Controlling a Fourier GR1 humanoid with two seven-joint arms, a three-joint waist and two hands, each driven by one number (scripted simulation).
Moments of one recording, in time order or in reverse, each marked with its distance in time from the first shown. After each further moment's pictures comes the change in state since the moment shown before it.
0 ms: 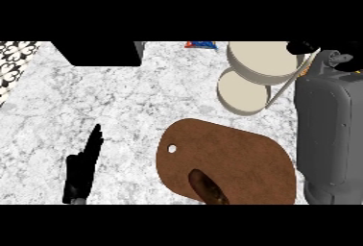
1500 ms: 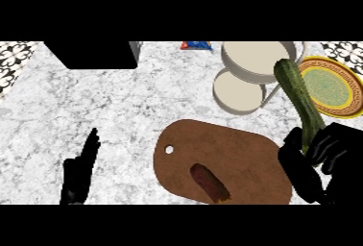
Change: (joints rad) left arm 0.026 0.019 -0.008 0.005 0.018 0.023 -0.010; right arm 0.659 0.044 0.619 -0.750 0.118 -0.077 0.185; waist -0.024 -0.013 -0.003
